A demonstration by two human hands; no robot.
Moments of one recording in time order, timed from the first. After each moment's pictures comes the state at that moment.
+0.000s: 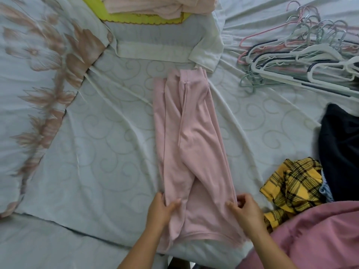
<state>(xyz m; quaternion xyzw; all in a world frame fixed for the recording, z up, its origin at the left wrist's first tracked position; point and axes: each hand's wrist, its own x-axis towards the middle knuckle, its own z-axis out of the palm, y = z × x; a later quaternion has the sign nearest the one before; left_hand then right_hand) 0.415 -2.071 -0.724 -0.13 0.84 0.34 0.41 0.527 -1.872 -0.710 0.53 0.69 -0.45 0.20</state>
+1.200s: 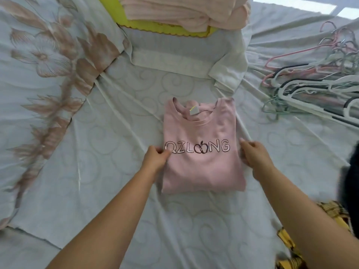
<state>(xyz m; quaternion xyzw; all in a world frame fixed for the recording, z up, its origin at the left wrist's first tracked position) 0.216 -2.019 -0.732 -0.17 0.82 0.41 0.36 0.317 -1.776 -0.714 0.52 0.60 -0.61 0.08</state>
